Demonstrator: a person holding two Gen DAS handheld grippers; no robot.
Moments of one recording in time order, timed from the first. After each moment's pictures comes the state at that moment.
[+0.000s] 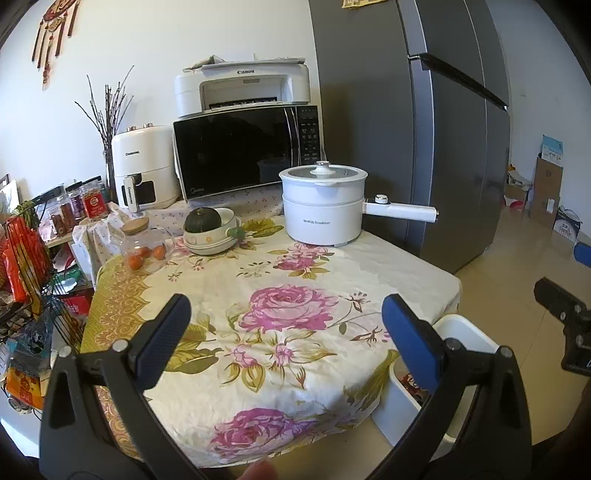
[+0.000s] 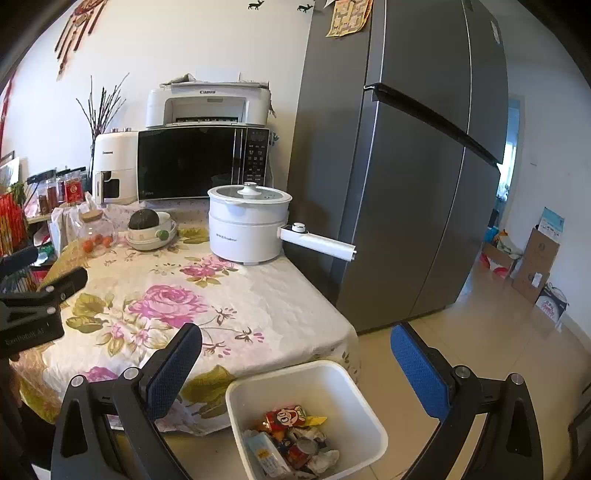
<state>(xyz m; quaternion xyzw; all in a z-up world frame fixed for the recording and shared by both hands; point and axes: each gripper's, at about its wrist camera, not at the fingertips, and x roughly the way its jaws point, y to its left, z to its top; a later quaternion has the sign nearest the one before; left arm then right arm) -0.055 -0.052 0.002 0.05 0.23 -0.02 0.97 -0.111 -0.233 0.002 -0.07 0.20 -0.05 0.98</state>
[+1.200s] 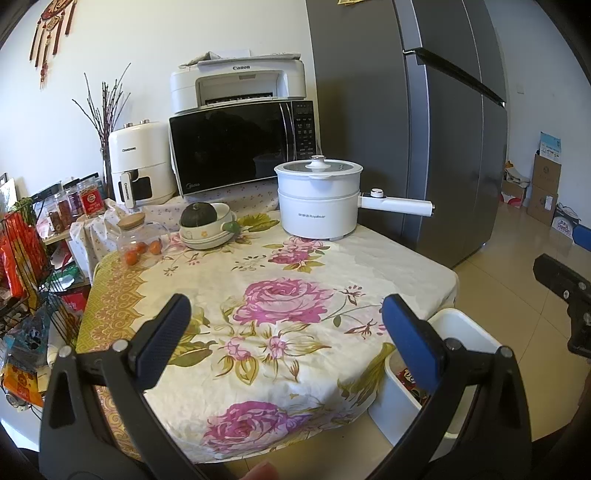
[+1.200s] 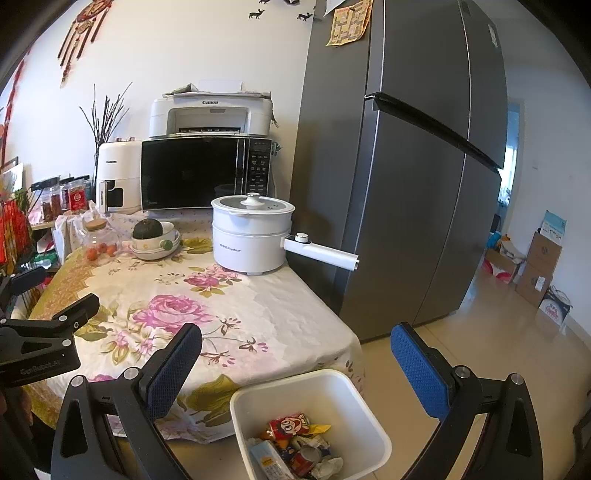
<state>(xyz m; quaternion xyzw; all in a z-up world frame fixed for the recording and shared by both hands) -0.061 -0.055 -0.002 0.05 0.23 -0.03 0.97 -0.115 -0.232 0.006 -0.07 0.18 -0.05 0.98</state>
